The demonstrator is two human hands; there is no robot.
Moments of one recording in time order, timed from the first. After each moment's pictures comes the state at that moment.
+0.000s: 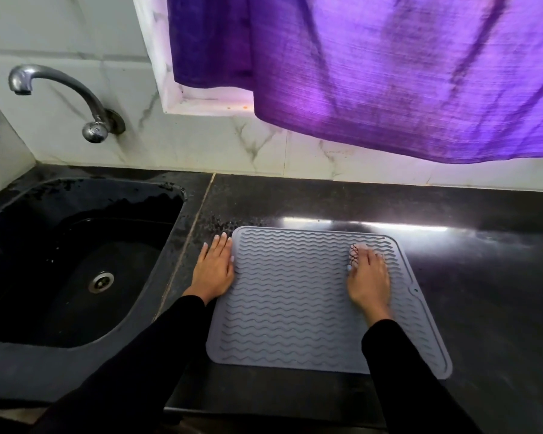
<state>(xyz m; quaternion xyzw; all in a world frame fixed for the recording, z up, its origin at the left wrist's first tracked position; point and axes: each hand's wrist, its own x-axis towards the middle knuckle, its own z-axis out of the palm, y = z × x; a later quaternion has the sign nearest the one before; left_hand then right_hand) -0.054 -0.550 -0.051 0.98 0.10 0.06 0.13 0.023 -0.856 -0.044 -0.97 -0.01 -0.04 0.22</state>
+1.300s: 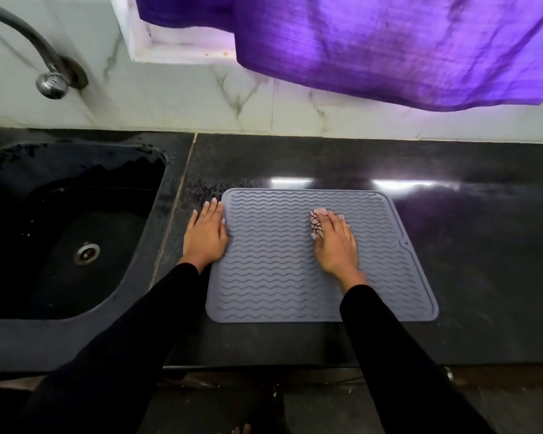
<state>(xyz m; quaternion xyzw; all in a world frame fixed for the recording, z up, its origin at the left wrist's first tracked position) -0.055 -0.549 -0.057 0.98 0.10 0.07 0.16 -0.017 -0.817 -0.037 -0.98 -0.08 0.02 0.21</state>
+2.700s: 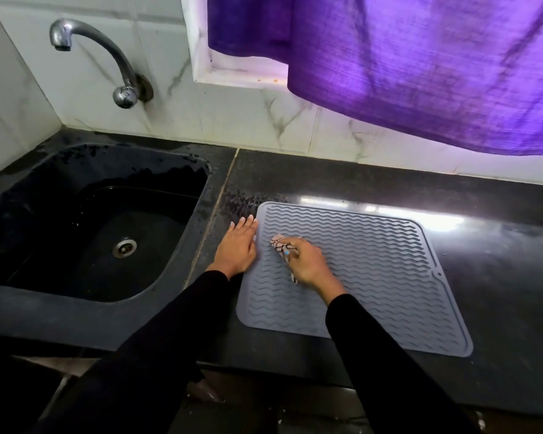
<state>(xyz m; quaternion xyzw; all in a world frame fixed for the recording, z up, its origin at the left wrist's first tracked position) -0.074 -0.544 -0.046 0.98 0.05 0.02 0.20 -0.051 -0.717 -0.006 -0.92 -0.20 0.13 0.31</state>
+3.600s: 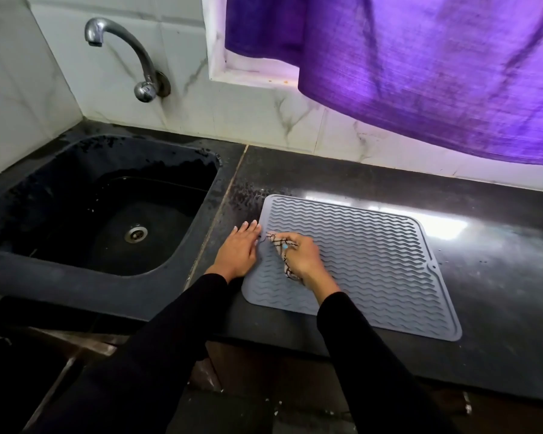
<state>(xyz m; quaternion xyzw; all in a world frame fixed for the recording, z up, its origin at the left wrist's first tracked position) -0.122 -0.557 -0.045 0.97 0.05 0.04 0.23 -0.097 -0.711 0.011 -0.85 -0.12 0.16 0.48</state>
